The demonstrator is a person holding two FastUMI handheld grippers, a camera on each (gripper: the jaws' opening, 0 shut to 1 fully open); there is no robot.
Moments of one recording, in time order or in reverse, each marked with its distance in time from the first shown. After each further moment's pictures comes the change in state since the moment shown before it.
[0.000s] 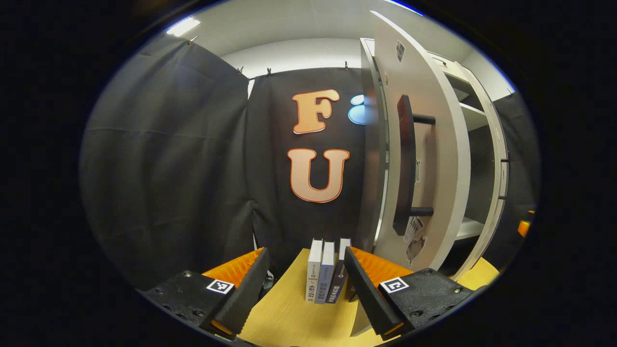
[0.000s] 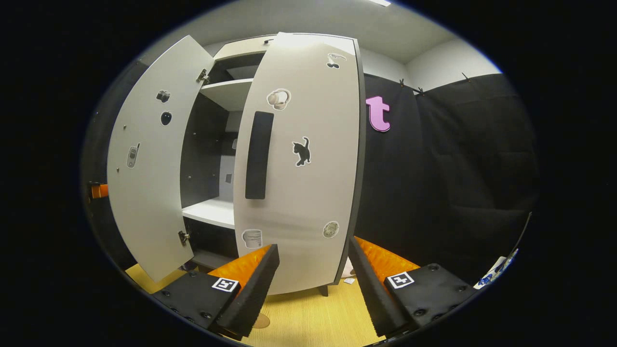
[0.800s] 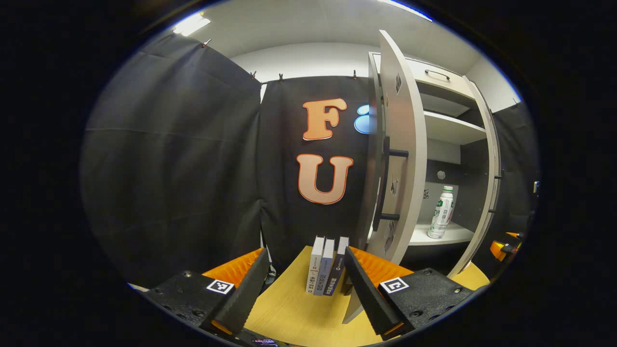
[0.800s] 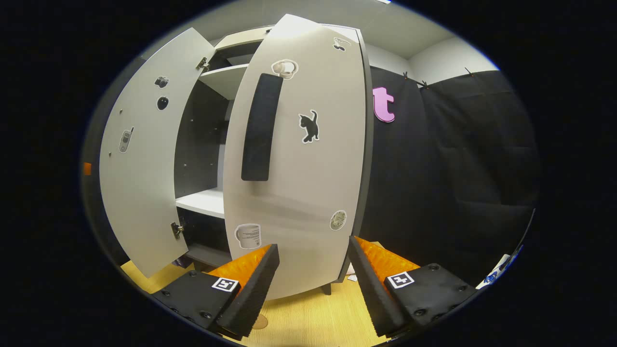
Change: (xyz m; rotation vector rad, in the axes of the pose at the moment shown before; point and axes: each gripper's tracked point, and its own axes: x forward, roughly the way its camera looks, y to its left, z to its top) left arm -0.080 0.012 0.024 -0.044 -0.004 0.045; right arm 0.037 0.008 -0.033 -0.002 0.036 0.007
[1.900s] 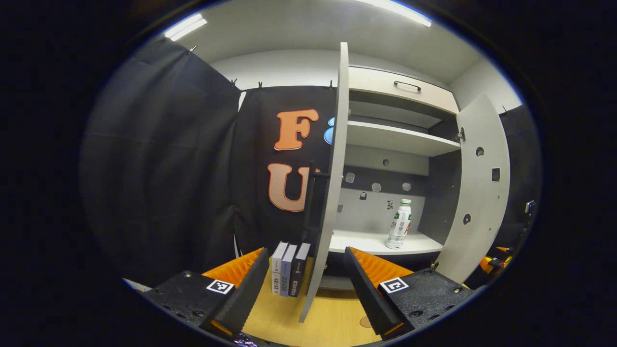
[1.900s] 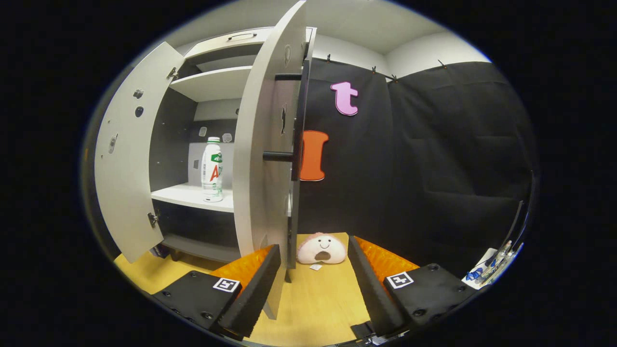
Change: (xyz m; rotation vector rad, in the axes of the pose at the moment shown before) left arm -0.057 -0.082 0.032 -0.037 -0.046 -0.103; right arm -0.048 -0.107 -0.024 0.032 0.032 -0.107
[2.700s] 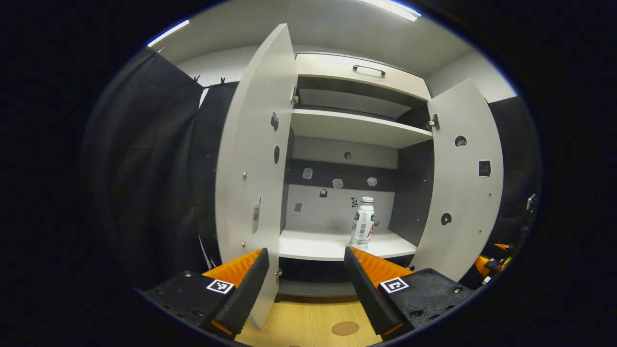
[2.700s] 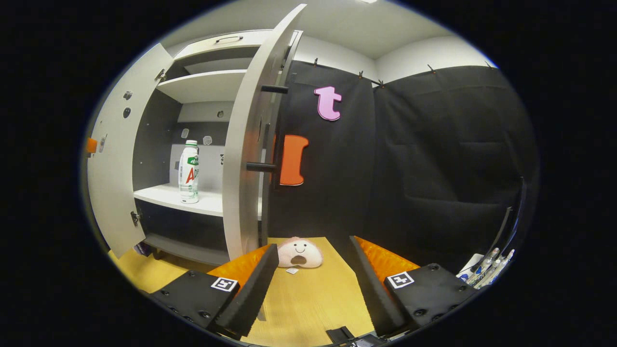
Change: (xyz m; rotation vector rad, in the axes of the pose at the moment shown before) left arm 0.043 -0.123 0.001 0.032 0.018 -0.170; right arm 0.003 -0.068 0.011 -0.026 -0.021 -0.102
